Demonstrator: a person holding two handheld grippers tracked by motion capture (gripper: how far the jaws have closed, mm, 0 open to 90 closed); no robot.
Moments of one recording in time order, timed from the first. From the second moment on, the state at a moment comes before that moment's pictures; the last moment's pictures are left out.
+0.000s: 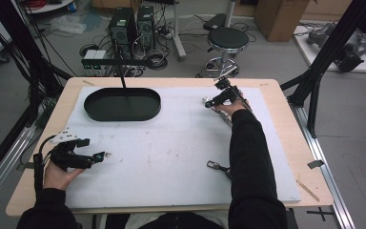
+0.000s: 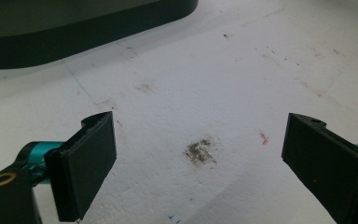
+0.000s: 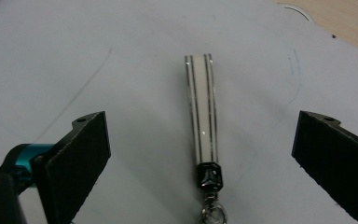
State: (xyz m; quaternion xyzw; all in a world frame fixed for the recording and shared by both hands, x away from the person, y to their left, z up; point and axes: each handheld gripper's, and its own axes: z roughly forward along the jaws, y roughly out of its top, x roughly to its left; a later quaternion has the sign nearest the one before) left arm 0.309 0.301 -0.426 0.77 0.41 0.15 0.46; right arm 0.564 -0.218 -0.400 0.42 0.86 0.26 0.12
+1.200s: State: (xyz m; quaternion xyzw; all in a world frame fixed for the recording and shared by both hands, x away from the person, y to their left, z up) left arm 0.310 0.299 -0.428 0.78 0.41 0.15 0.46; right arm 0.571 -0.210 -0.420 0.43 0.87 0.21 0.11
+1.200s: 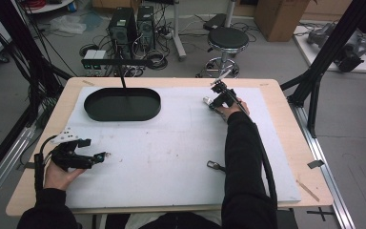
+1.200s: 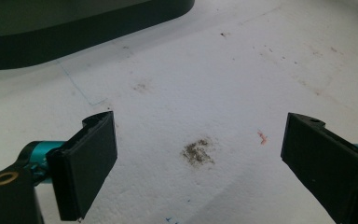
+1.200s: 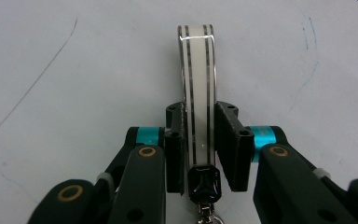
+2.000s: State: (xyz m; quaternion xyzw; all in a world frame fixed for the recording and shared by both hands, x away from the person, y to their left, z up) left arm 0.311 0.298 -0.428 0.77 0.41 0.14 0.46; right arm 0.543 -0.243 -0.361 0.42 0.86 0.28 0.08
